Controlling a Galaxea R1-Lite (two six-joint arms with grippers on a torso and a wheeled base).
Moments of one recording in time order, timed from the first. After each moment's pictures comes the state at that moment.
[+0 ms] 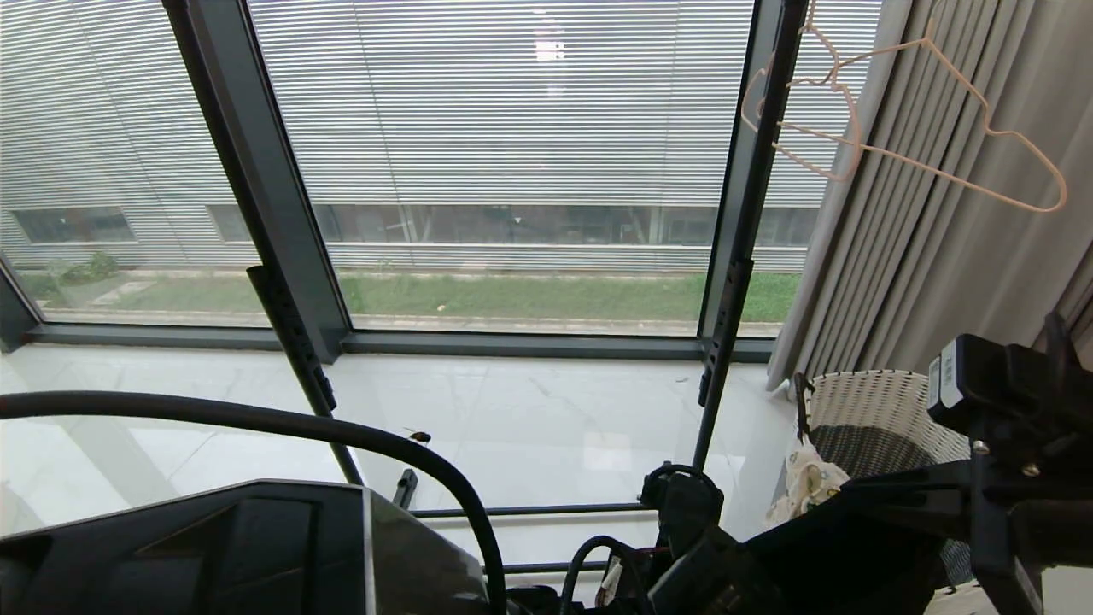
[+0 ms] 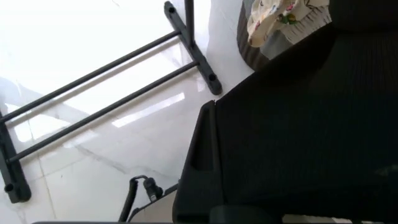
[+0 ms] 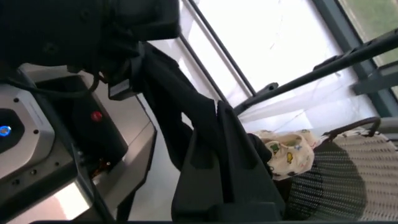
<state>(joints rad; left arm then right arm) -1.12 2.17 -1.00 -0.42 0.45 -0.38 0.72 1.22 -0.87 0.30 0.13 -0.33</state>
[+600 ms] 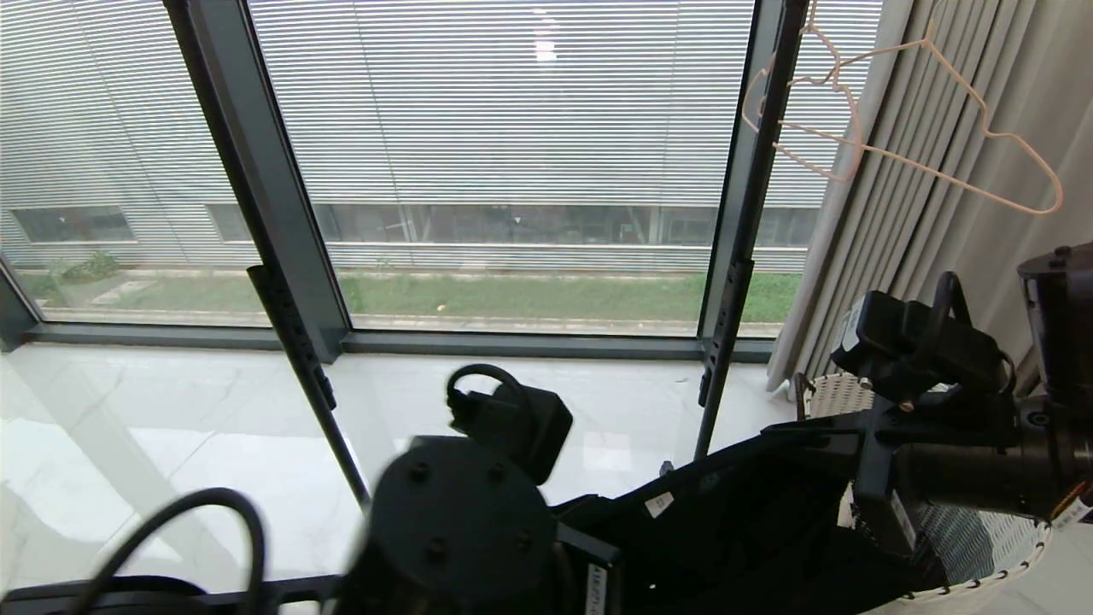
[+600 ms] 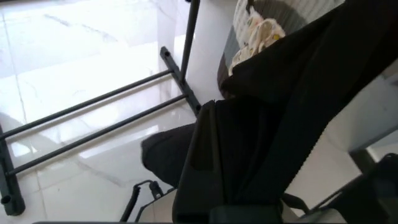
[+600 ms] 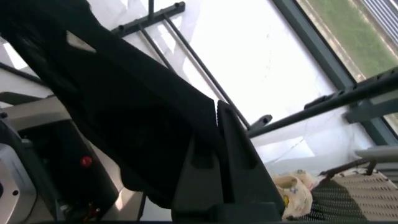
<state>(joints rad) -1.08 1.59 -0.72 -0.36 0.40 -0.38 0.75 1.36 -0.86 0.02 0.13 -0.31</state>
